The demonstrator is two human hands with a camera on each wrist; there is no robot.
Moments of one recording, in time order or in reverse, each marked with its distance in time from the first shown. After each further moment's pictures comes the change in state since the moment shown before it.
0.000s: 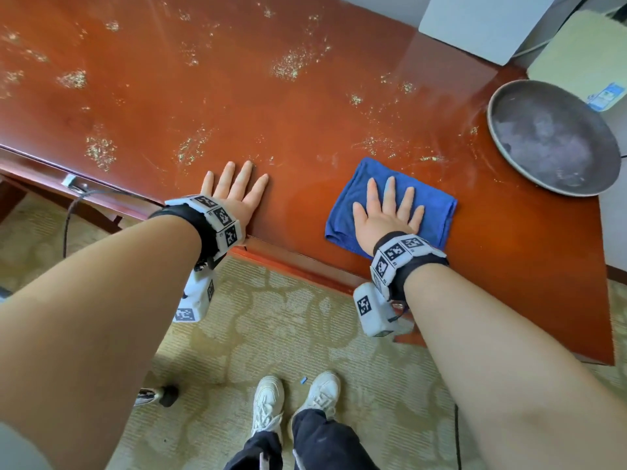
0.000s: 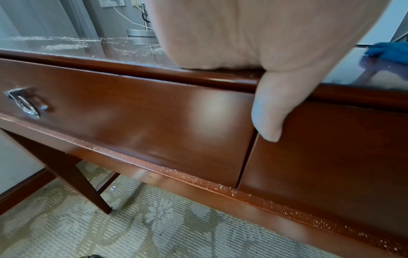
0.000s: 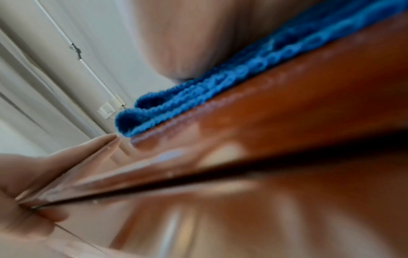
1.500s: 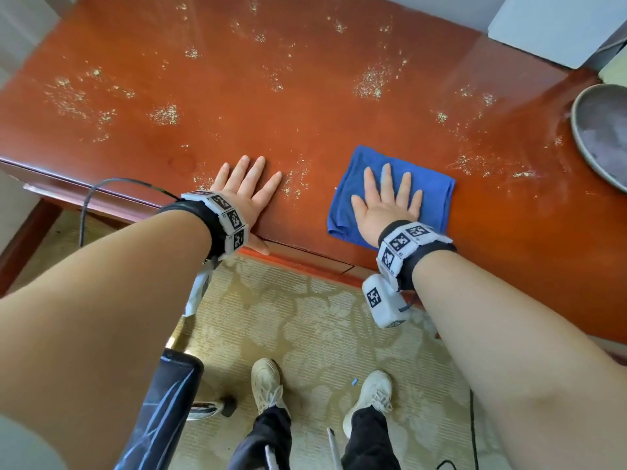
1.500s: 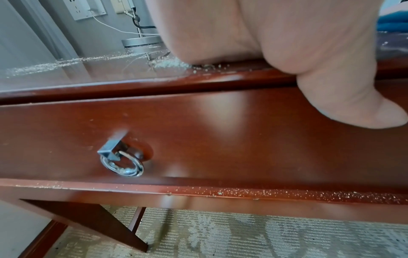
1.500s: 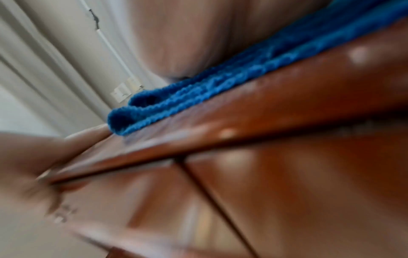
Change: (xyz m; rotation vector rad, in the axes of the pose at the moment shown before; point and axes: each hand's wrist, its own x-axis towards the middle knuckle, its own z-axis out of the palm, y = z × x) left_hand 0.027 -0.173 0.011 0.080 0.011 0.169; right_hand 0.014 -0.179 -0.005 -0.014 -0.010 -0.029
